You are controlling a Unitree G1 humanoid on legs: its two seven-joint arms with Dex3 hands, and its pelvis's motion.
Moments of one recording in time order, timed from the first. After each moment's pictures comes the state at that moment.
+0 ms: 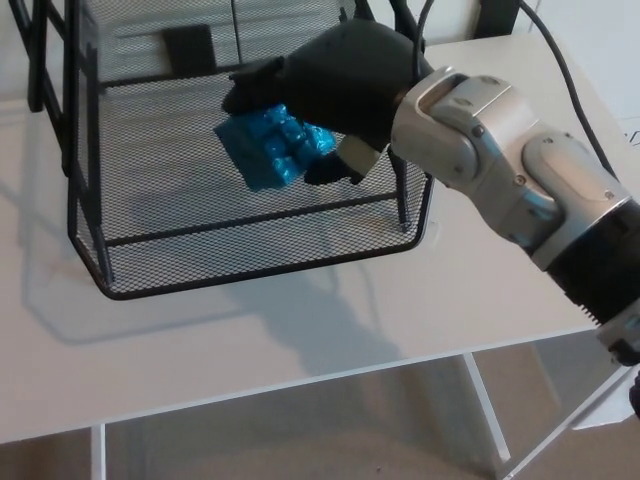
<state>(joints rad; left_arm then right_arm) 0.15 0.72 -0.04 1.11 0.12 -0.16 -0.24 -1.01 -0.28 0.64 0.46 -0.73 -0.07 0.28</state>
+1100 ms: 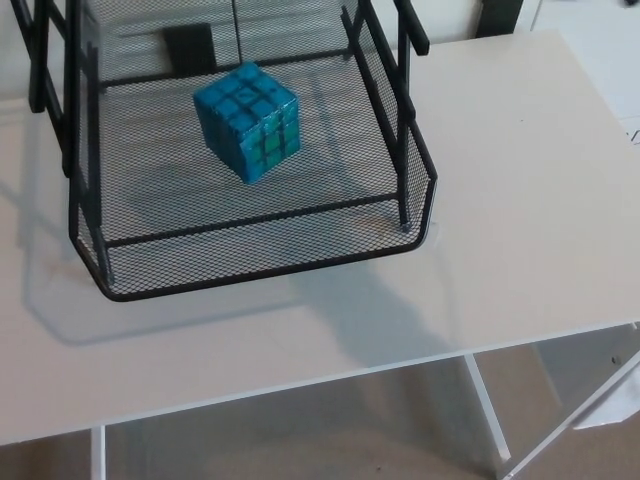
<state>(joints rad) 0.15 0.71 -0.06 1.15 0.12 -0.16 -0.22 -0.94 -0.70 0.08 0.03 -0.62 0.08 0.62</state>
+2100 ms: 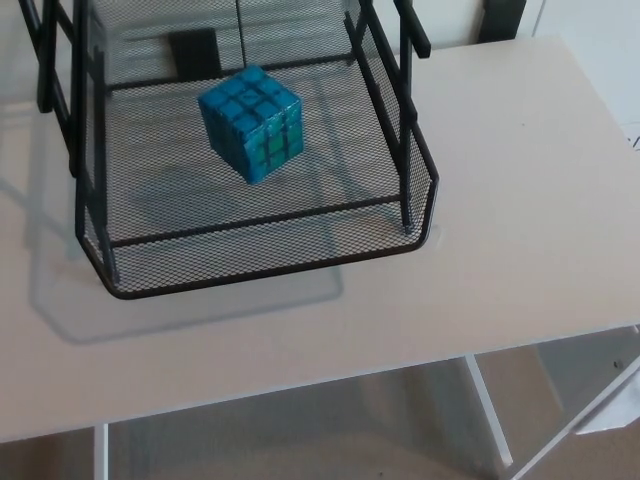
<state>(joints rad) 0.16 0.69 -0.06 1.16 0.11 -0.16 -0.22 0.19 -0.60 -0.71 0.52 -0.46 0.03 0.46</state>
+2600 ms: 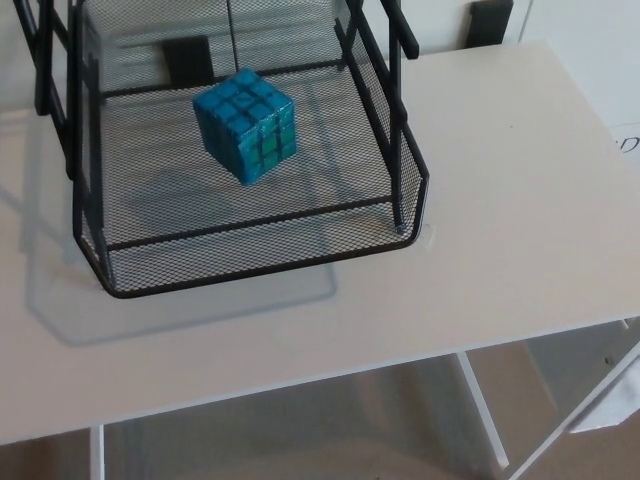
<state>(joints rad) 0.22 0.72 -0.06 1.19 0.12 -0.16 -0.21 0.43 -0.60 -0.64 0.82 -0.36 0.07 0.35</state>
